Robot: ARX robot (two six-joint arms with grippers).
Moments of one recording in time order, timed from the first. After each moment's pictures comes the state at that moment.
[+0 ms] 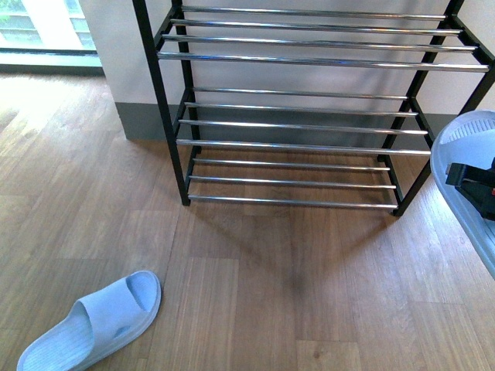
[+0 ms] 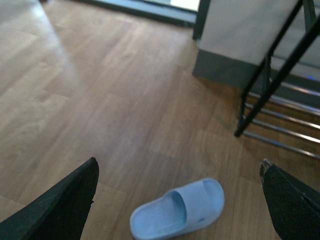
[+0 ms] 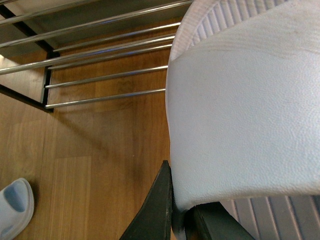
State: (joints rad) left arm 0.02 0.75 0.07 0.21 -0.11 -0.14; right arm -0.06 1.75 0.48 0.65 0.01 0.27
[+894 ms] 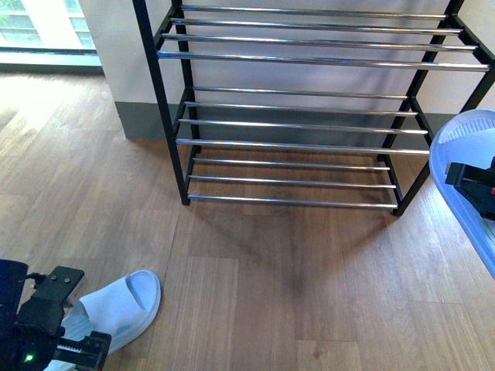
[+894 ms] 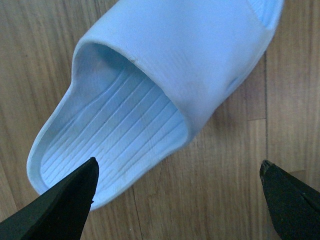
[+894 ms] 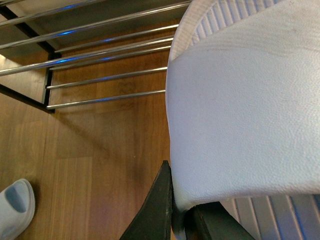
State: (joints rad) left arm 0.04 2.77 0.80 0.74 0.15 0.22; right arm -0.06 1.75 0.48 0.65 0.01 0.27
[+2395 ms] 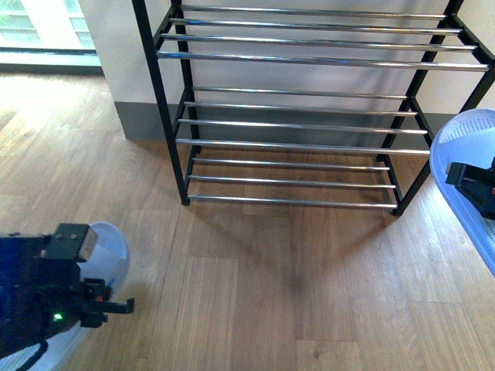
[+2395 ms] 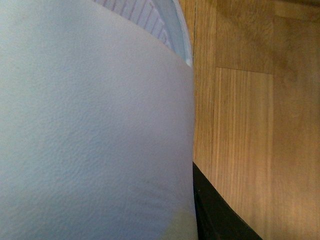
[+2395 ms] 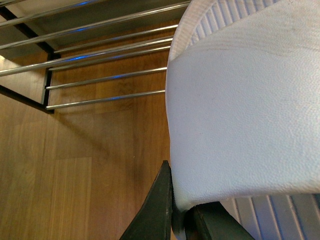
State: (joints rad) left arm -0.06 2.31 0.44 1.03 0.10 -0.13; right arm -0.06 1.75 0.48 0.65 0.01 0.27
